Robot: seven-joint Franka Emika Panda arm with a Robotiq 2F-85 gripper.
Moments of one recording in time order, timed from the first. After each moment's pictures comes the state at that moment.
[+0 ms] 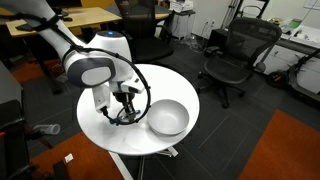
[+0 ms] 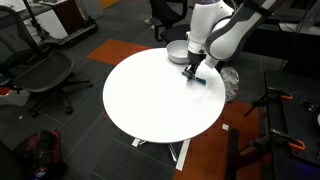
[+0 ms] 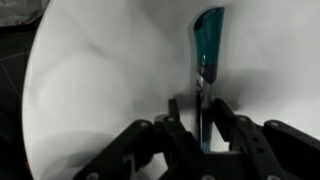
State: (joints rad) arm -0.10 0.56 -0.10 -2.21 -0.10 2.83 0.16
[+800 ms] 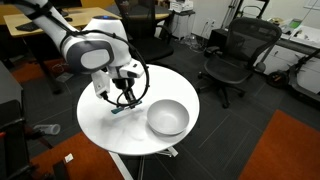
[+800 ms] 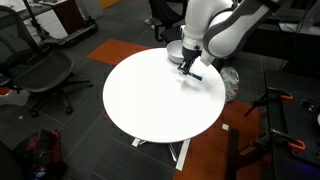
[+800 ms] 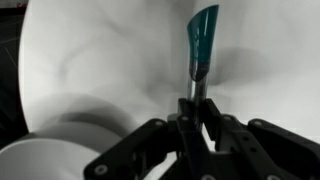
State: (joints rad) arm 0.04 0.50 -0.18 -2.20 -0.11 2.80 0.21
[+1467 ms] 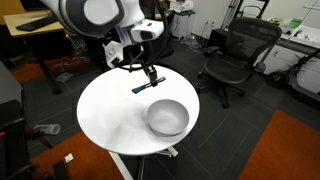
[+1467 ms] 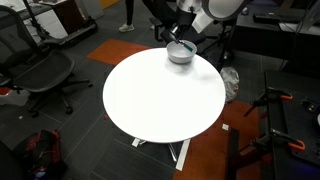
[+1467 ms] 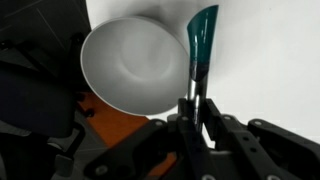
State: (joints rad) arm 0.11 0.36 -0.32 -2.09 -0.23 2.72 0.35
